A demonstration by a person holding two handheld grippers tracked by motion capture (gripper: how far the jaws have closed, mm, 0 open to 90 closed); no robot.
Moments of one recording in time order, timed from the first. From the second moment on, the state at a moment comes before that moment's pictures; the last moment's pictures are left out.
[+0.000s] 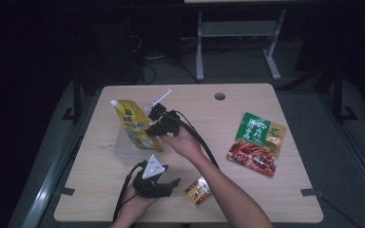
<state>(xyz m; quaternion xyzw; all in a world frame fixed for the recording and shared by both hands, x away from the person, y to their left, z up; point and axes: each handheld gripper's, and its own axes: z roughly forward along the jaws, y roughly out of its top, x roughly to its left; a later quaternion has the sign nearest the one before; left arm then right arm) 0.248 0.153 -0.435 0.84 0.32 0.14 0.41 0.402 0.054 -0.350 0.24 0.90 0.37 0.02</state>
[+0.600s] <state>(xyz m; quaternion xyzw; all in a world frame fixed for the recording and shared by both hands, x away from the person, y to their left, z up) 0.249 0.152 -0.435 0.84 0.32 0.14 0.42 0.402 0.055 -0.354 0.26 0.89 0.37 0.03</state>
